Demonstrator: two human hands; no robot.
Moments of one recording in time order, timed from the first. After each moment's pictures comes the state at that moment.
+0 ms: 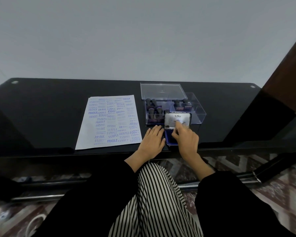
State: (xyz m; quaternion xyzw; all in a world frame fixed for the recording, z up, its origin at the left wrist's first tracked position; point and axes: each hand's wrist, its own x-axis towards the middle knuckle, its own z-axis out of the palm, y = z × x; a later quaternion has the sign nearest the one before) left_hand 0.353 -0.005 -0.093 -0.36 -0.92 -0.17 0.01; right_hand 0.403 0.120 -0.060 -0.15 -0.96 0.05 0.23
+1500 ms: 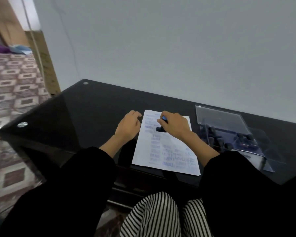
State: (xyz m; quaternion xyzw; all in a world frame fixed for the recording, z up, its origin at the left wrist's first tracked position) left_hand 0.243 -0.245 -0.023 -0.09 -0.94 -0.30 0.12; right_hand 0.250 -0.069 0.016 0.12 -0.98 0.13 0.09
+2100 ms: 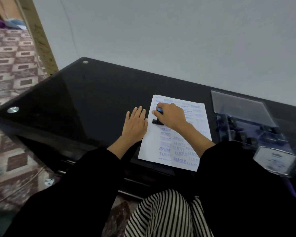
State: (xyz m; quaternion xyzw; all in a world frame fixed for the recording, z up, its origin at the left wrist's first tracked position) left_hand 0.218 -0.242 -0.095 -0.06 -0.99 -0.14 0.05; right_hand 0.201 -0.107 -0.031 0.13 -0.98 0.10 0.06
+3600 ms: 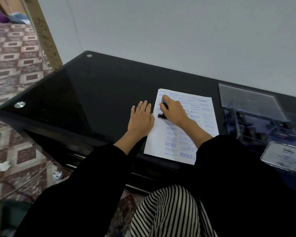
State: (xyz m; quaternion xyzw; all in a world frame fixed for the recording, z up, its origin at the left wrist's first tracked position) left_hand 0.220 -0.241 -0.092 -0.06 -0.99 -0.13 0.05; right_hand 0.183 -0.110 -0.061 0.14 -0.96 0.25 0.04
